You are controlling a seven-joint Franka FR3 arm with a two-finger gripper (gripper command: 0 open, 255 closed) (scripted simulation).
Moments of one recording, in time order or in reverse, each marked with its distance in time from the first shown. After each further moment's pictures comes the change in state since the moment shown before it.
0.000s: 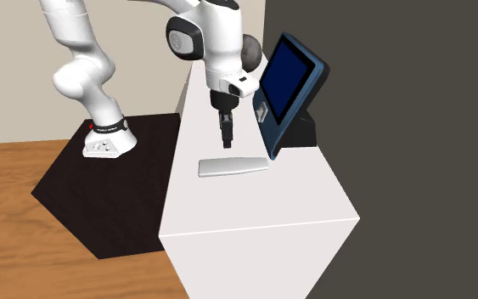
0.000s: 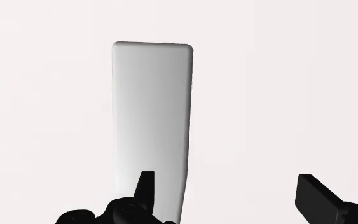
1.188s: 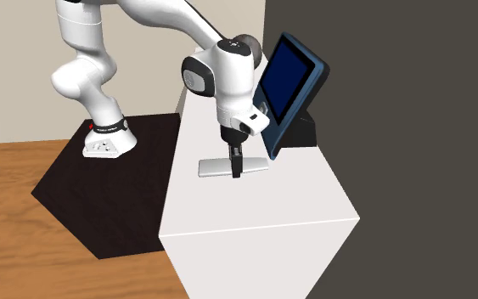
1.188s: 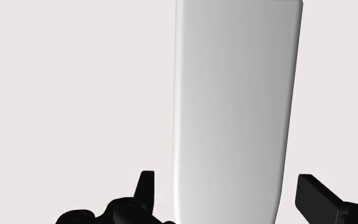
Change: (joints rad) arm -0.072 0.228 0.003 0.106 0.111 0.107 -0.111
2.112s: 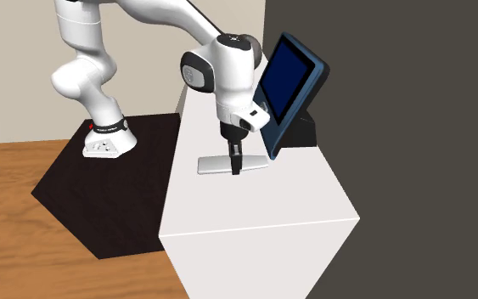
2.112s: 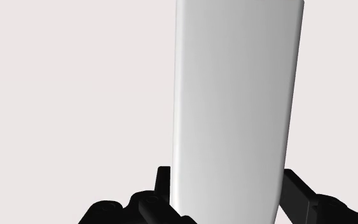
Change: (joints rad) arm 0.003 -0.015 -0.004 0.007 -0.009 -0.022 0.006
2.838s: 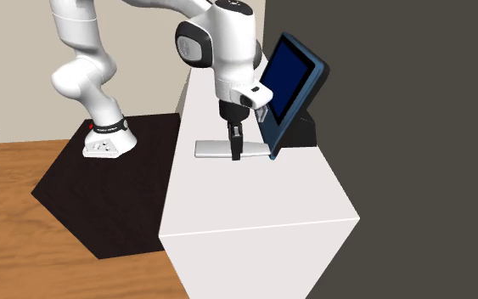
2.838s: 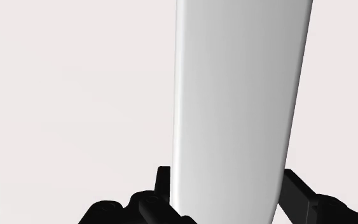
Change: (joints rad) arm 0.010 -0.066 -0.014 0.068 -0.036 -0.127 0.022
